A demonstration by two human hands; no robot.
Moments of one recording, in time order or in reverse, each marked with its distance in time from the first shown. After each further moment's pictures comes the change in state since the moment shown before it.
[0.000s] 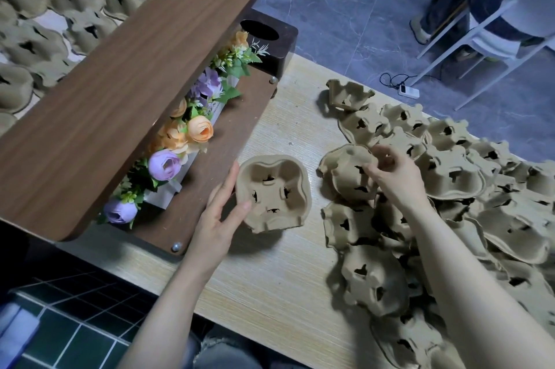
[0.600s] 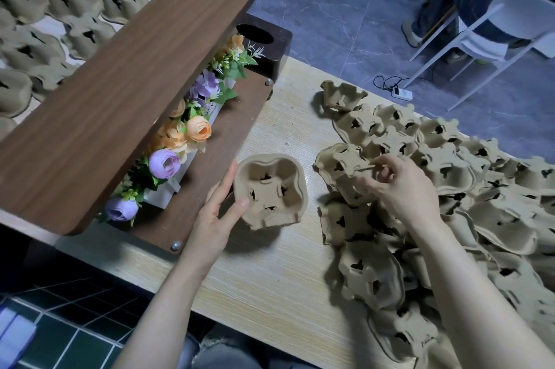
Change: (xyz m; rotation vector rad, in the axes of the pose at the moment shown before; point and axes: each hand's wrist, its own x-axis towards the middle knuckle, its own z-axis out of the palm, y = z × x) left_hand 0.004 -0.006 -0.004 -0.043 -0.027 -0.027; right_hand -0.036 -0.012 -0.020 -0.356 0.025 -0.107
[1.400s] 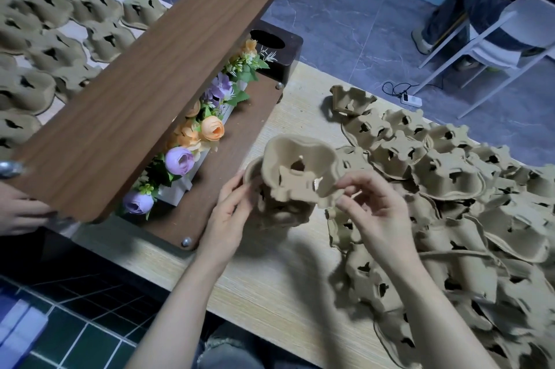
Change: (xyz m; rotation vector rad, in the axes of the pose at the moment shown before) left_hand -0.007 0.014 0.015 0.013 0.100 -0.004; right_hand -0.066 -0.048 0.013 0.936 -0.071 -0.369
